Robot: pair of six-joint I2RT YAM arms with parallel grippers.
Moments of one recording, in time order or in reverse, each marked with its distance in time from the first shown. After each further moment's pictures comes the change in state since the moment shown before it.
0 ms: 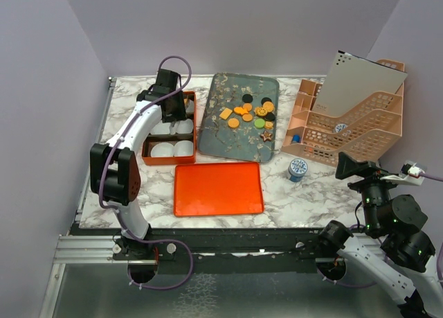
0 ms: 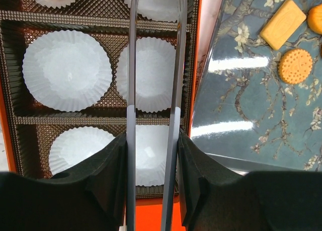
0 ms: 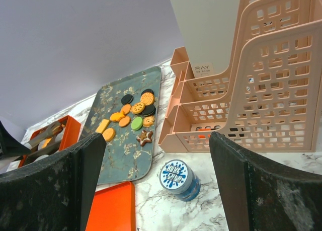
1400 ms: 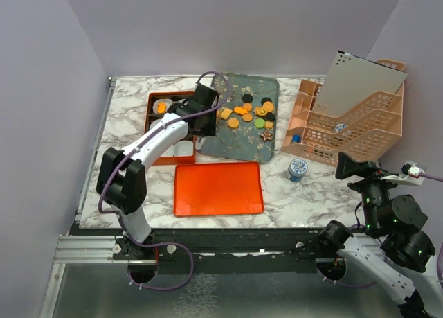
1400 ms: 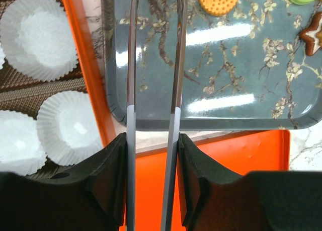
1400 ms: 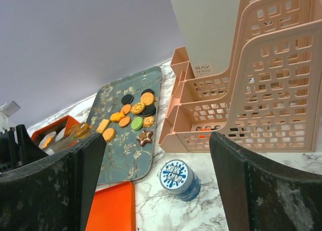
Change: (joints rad) left arm -0.304 -0.017 -0.058 0.018 -0.085 -0.046; right arm 0.000 0.000 0.000 0.000 -0.001 0.001
